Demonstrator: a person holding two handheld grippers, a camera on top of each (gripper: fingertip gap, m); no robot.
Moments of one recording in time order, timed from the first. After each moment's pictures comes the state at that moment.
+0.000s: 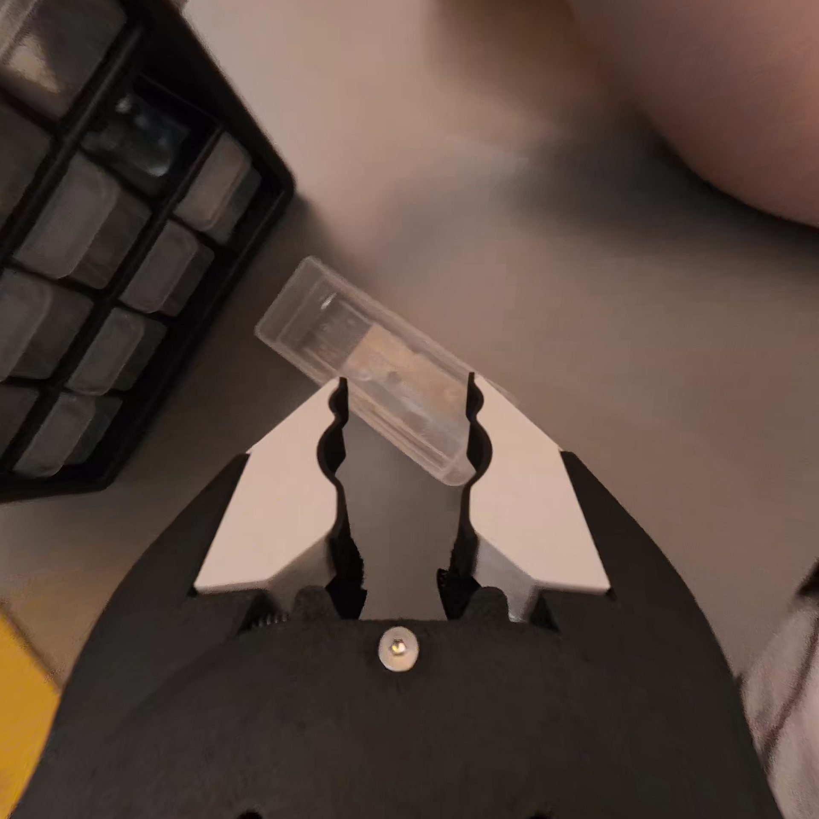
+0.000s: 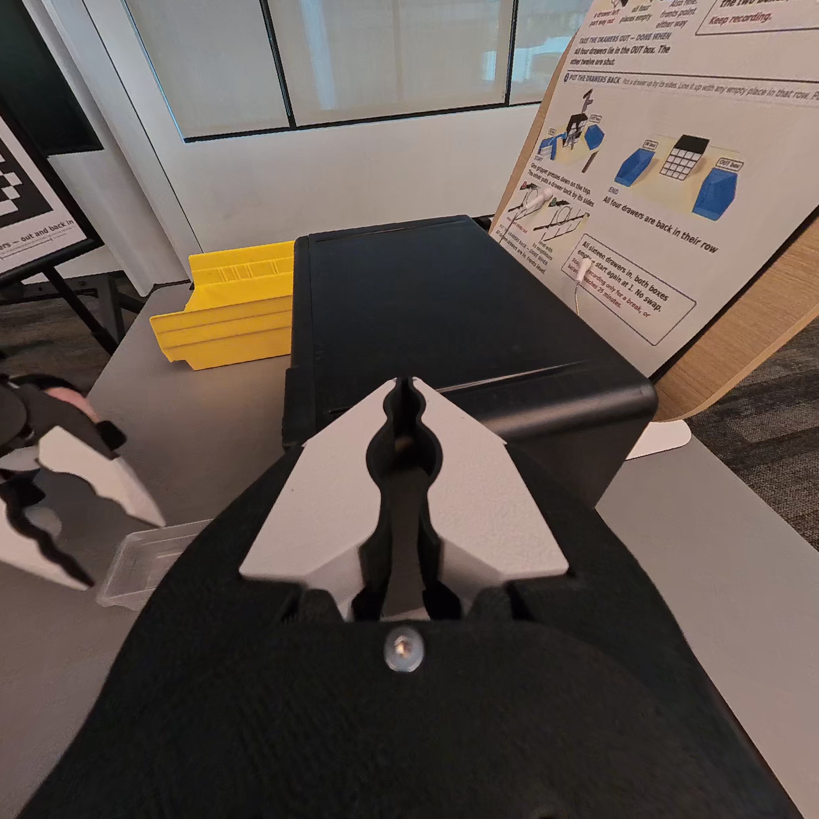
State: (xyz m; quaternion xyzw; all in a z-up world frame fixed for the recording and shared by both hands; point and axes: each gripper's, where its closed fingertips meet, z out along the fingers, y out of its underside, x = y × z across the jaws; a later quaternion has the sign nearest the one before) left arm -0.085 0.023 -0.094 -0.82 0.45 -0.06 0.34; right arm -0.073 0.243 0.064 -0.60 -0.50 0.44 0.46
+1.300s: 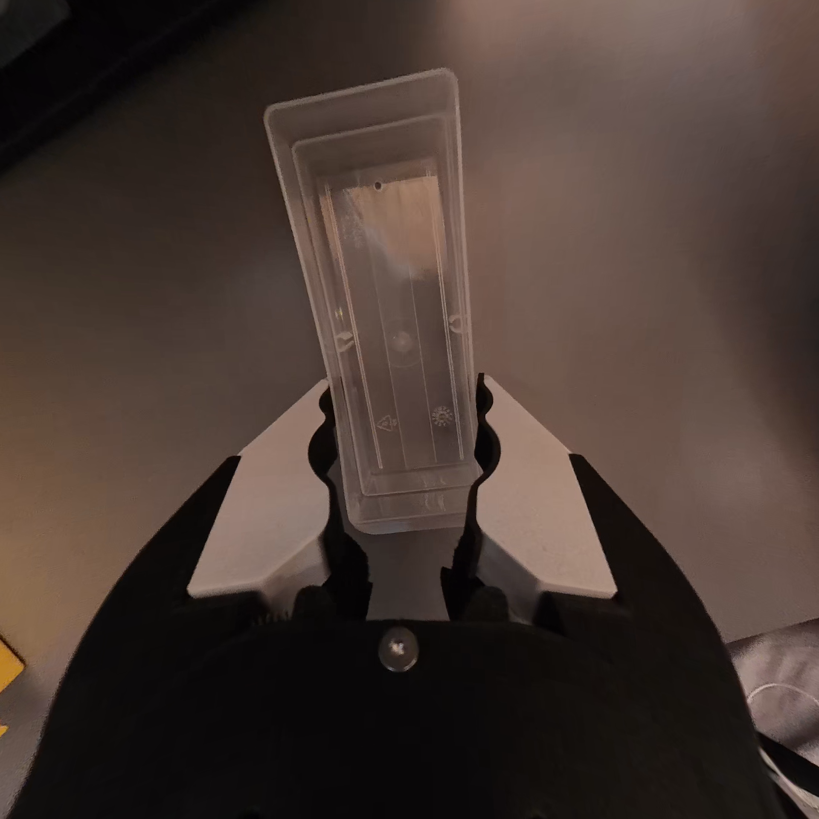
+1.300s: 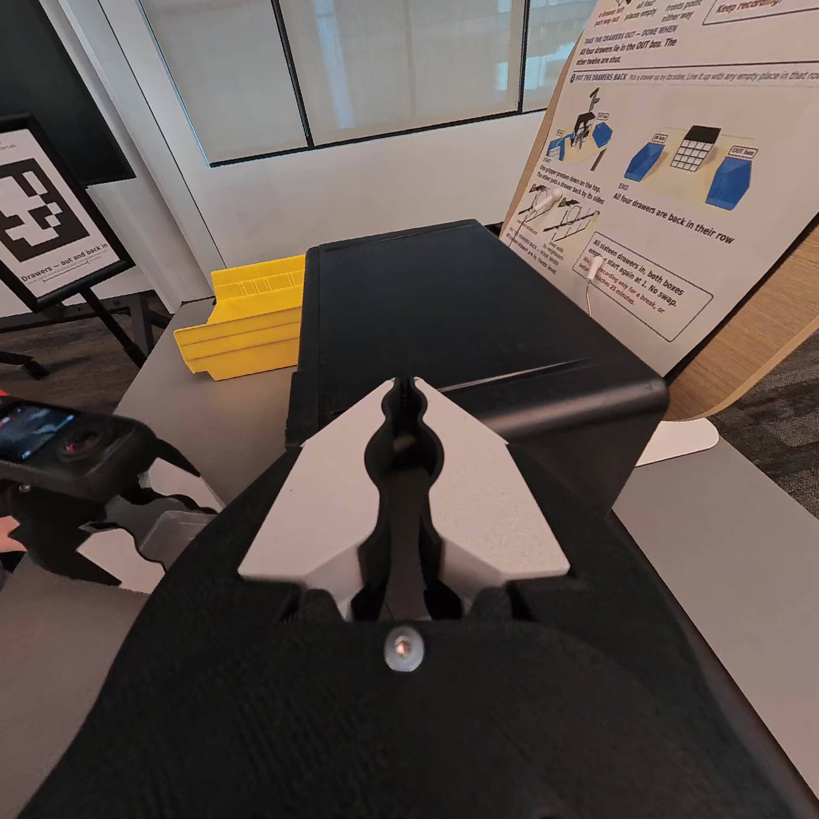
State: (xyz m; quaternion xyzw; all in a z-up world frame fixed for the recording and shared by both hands) left arm -0.102 0.044 -0.143 -0.97 0.17 0.00 0.16; right arm -0.073 0.243 0.064 -0.59 -0.49 0.46 0.45
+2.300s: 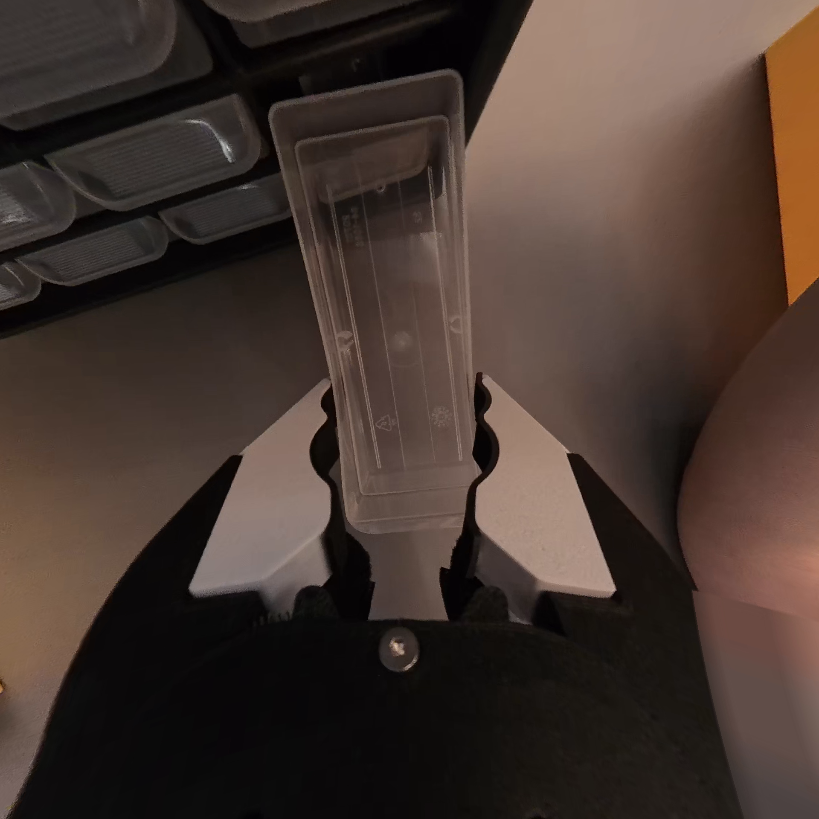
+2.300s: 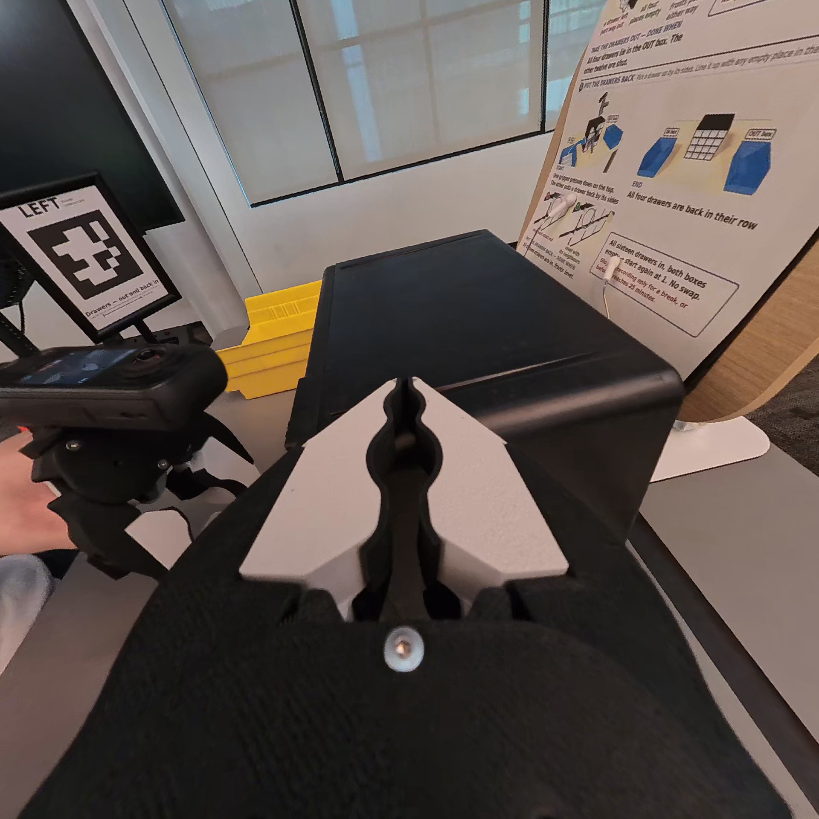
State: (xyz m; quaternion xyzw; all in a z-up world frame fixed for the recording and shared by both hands) left arm -0.073 0.108 -0.093 -0.98 0.10 -0.04 0.17; right arm -0.072 0.244 0.064 -0.58 -0.47 0.51 0.43
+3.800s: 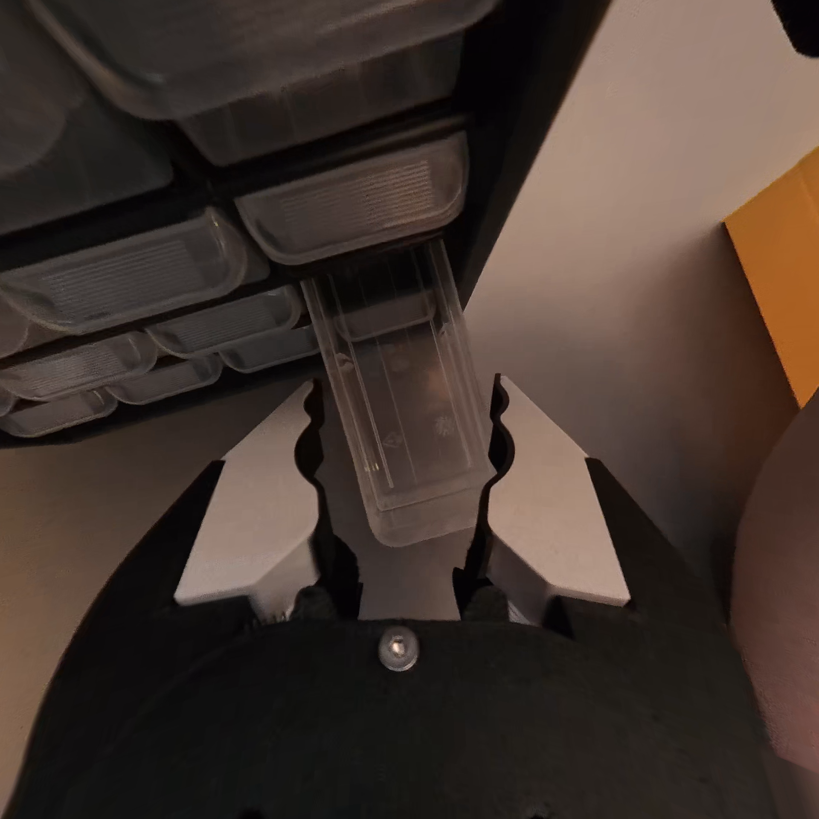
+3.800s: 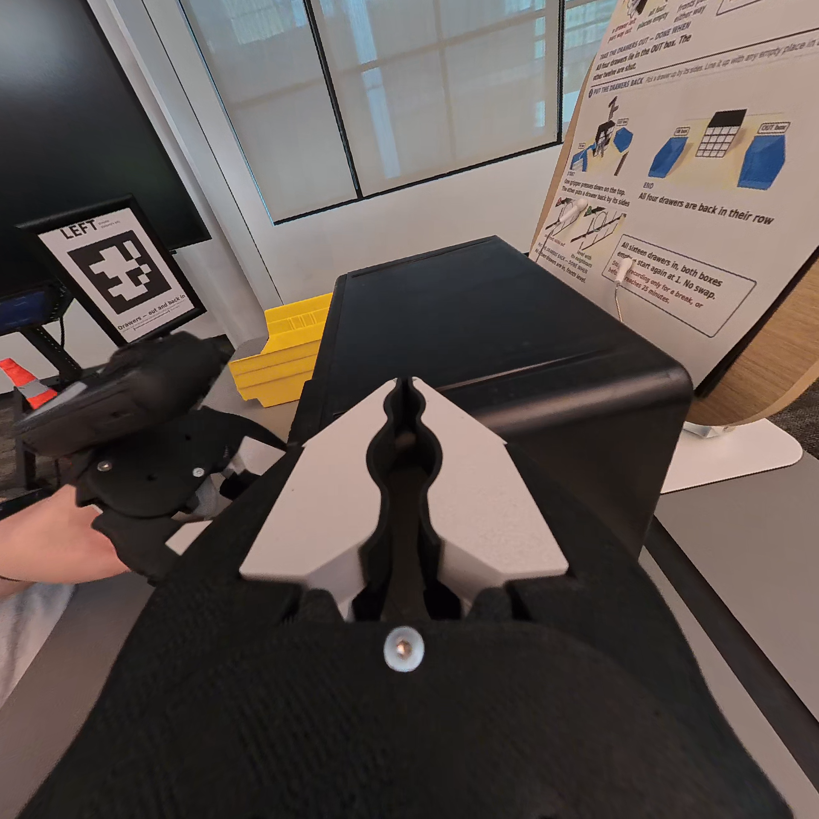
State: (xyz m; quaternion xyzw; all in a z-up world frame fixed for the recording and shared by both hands) left arm -0.066 0.163 -0.082 -0.95 0.10 -0.01 0.30; right arm -0.072 0.243 0.065 -0.57 -0.46 0.54 0.42
